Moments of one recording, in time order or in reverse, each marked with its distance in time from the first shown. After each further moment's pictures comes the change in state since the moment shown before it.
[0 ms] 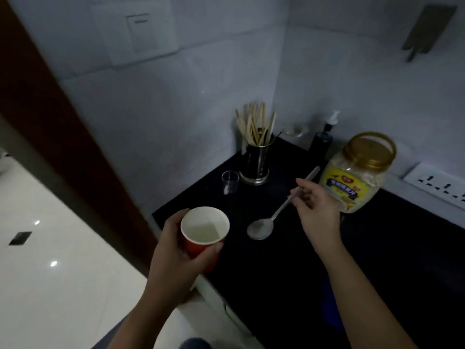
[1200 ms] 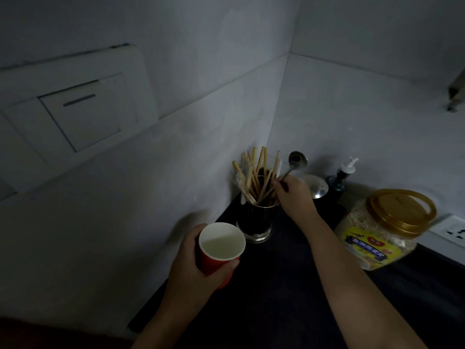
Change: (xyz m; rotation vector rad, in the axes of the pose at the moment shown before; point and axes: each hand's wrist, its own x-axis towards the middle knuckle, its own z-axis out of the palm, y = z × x) left_hand 0.200 -0.026 0.030 -0.088 -0.245 -0.067; right_hand 0.212 0.000 0.102 -0.418 -0.090 0.050
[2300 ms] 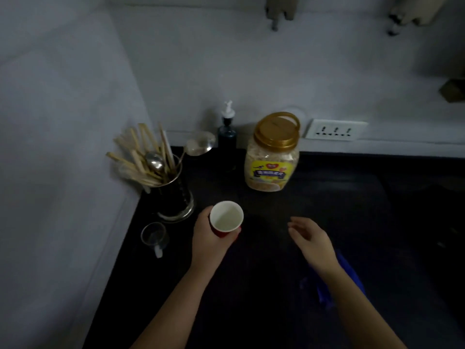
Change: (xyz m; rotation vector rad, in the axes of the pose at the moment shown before) left_hand 0.010 -0.054 0.154 0.165 -0.409 0.026; right_hand -0.237 0.134 -0.063 0.308 0.296 0.677
